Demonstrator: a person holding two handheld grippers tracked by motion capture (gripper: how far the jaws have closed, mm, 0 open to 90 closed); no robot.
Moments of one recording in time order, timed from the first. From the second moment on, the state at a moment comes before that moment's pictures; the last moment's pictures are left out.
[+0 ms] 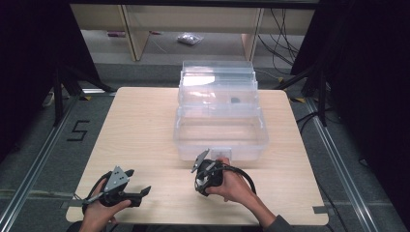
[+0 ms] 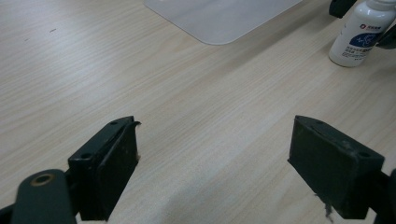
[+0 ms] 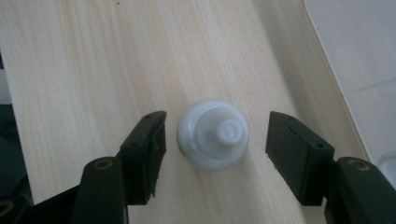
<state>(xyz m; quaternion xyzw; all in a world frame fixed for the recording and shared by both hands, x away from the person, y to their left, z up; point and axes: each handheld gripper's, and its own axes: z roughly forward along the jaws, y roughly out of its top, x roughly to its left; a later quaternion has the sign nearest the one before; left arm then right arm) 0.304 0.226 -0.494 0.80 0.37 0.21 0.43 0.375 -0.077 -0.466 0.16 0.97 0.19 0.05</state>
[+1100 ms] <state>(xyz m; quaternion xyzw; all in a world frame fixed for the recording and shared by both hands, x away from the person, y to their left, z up) 0.304 0.225 -0.494 0.80 0.37 0.21 0.43 0.375 -0.074 -0.453 0.17 0.97 0.16 0.05</state>
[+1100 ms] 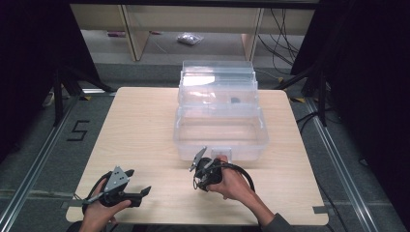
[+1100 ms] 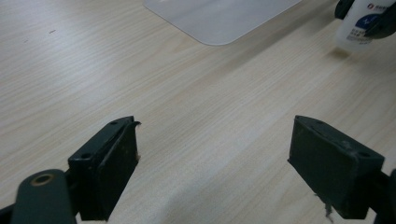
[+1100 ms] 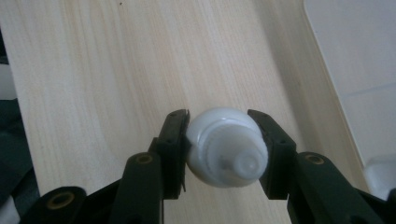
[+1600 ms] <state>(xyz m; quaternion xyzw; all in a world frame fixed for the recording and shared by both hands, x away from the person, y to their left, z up) 0.304 0.226 -0.494 0.80 0.37 0.21 0.42 0.380 -0.093 -0.426 0.17 0.97 0.18 0.03</state>
